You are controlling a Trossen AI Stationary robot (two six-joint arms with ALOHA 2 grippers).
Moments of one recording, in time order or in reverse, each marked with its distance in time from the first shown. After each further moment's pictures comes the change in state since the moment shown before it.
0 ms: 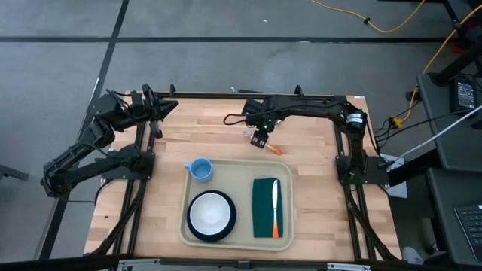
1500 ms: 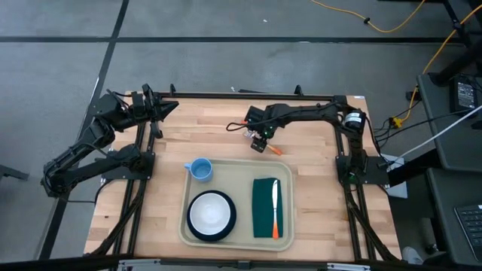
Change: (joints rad) left arm 0.000 0.000 -0.001 -0.011 -0.001 0.035; right arm -0.019 0.011 -0.229 0.286 -0.008 0.033
